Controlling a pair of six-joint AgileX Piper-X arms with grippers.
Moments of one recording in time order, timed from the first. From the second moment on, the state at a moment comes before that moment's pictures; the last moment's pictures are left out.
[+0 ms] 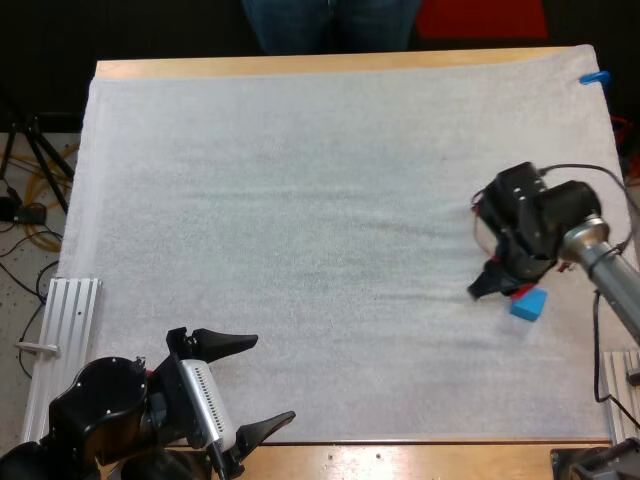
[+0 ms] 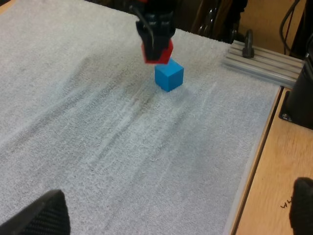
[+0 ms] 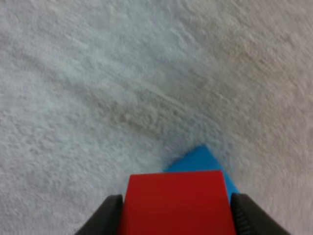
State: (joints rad) left arm -0.67 0.37 -0.80 1.04 0.41 -1.65; right arm 0.36 1.47 -1.12 1.27 0.12 -2.05
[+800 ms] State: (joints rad) left arm -0.67 0.37 -0.80 1.04 0.41 -1.65; right arm 0.17 1.47 -0.98 1.13 0.01 -1.97
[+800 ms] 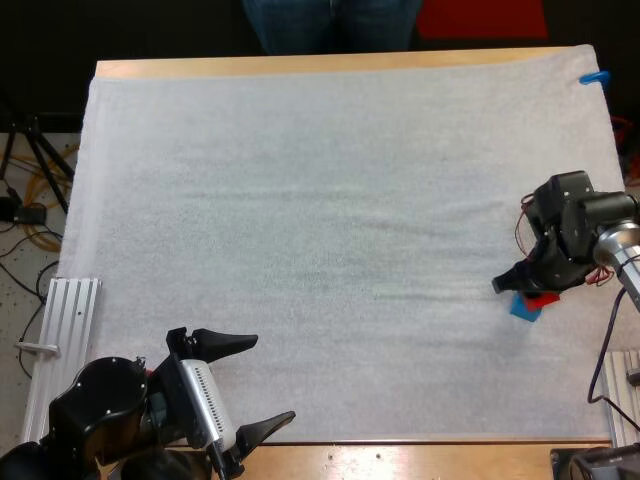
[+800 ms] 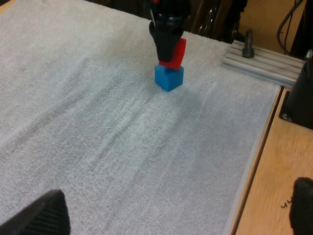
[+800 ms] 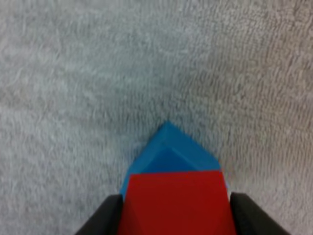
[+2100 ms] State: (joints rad) left arm -0.67 0.38 -0.80 0.97 0.27 -1.67; right arm 0.17 1.03 -1.02 1.10 0.01 -1.92
